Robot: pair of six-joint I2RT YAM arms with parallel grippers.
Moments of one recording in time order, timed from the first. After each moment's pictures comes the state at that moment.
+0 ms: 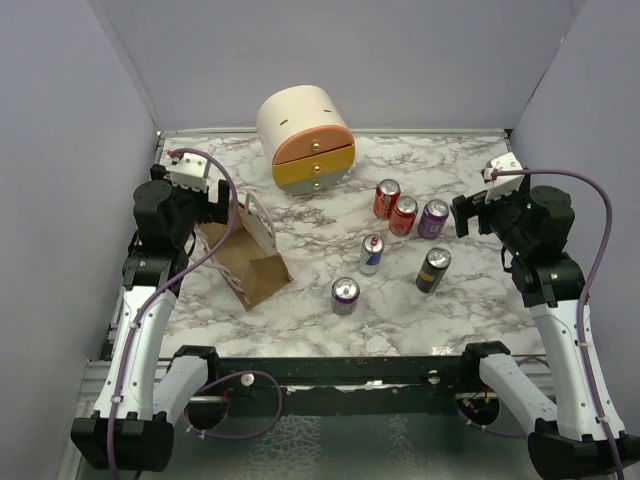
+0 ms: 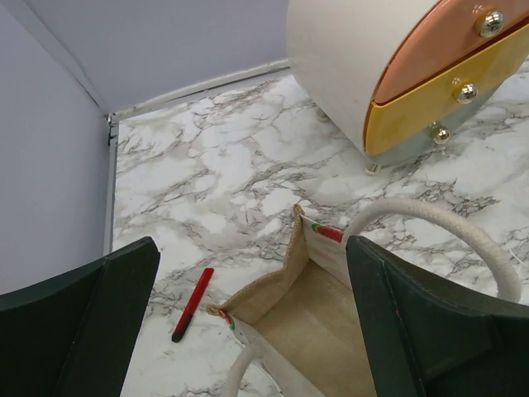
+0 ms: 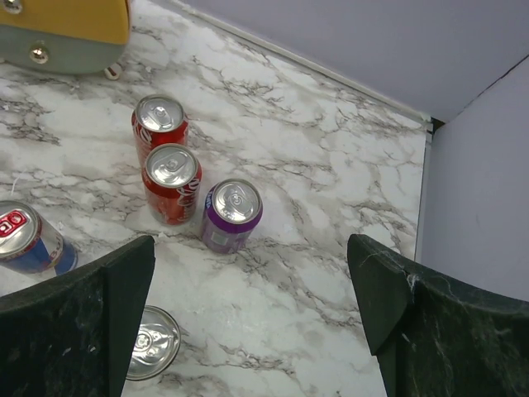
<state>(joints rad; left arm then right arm) -0.04 0.88 0.95 -0.28 0.10 0.17 0.07 0.80 1.02 -0.48 -0.15 -0.32</state>
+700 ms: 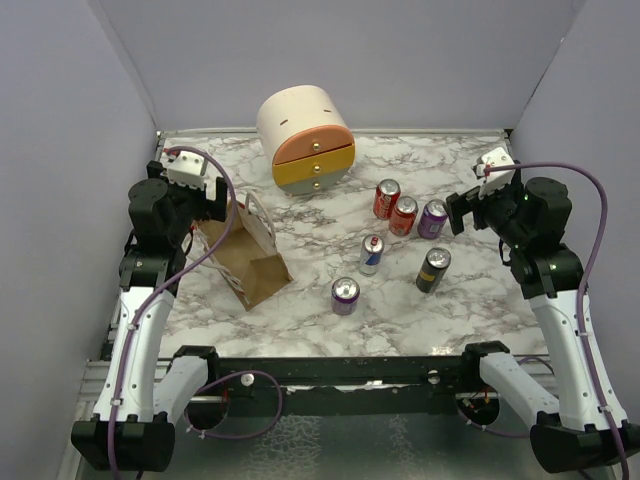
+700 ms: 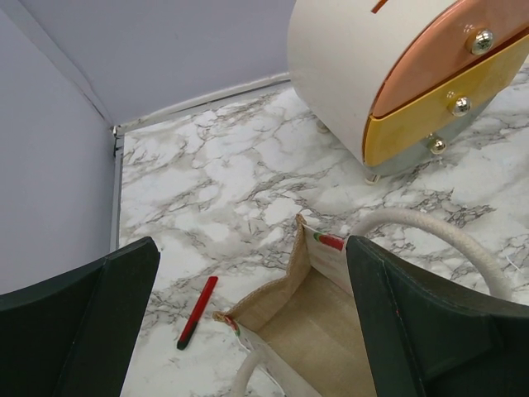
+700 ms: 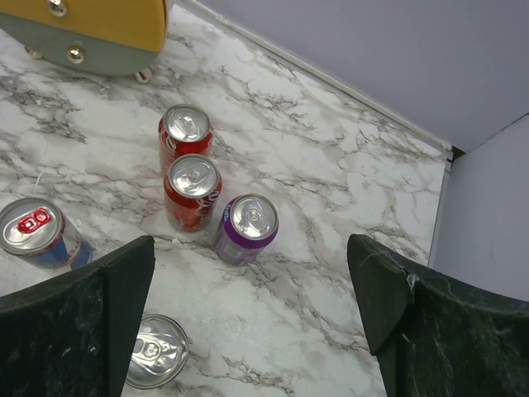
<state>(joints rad) -0.03 0.88 0.97 -0.28 0.12 0.18 0.10 0.85 1.06 -0.48 -0.21 -0.36</state>
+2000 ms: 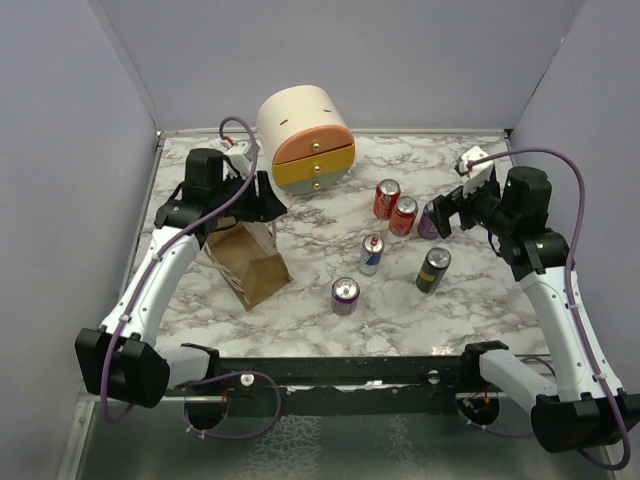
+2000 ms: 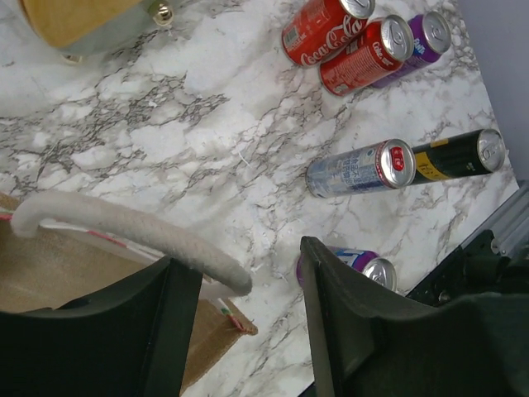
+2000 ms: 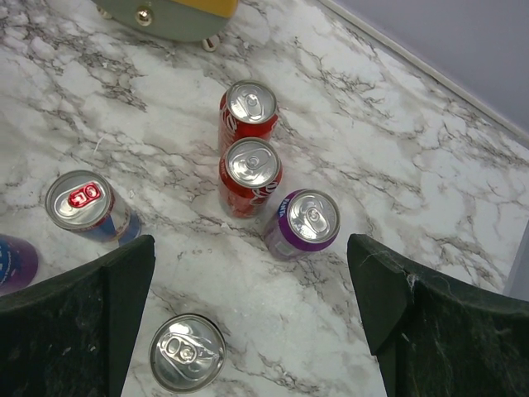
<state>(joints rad) -0.21 1.21 1.16 -0.55 0.51 -0.27 0.10 0.97 1.07 -0.51 -0.37 -0.37</state>
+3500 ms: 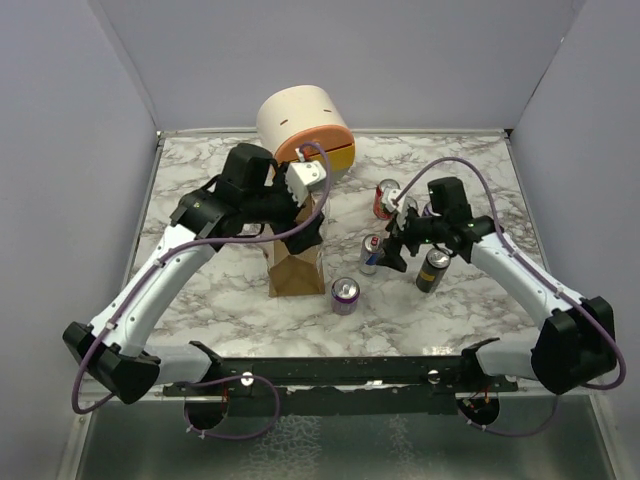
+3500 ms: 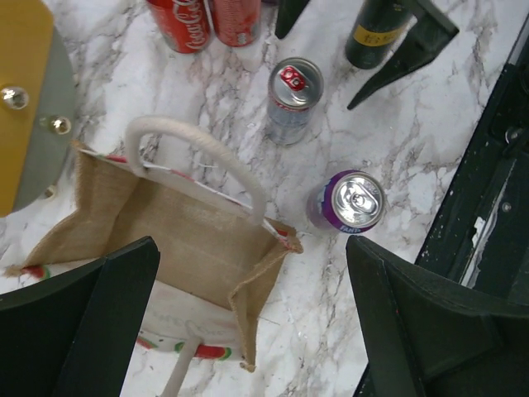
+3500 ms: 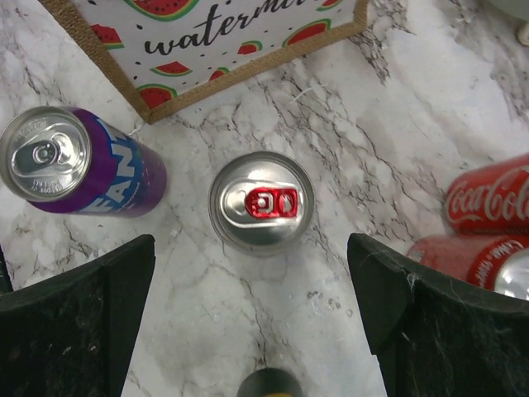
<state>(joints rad) -0.61 1.29 1.45 -0.84 0.45 0.26 0.33 1.26 0.94 -0.45 -0.69 -0.60</state>
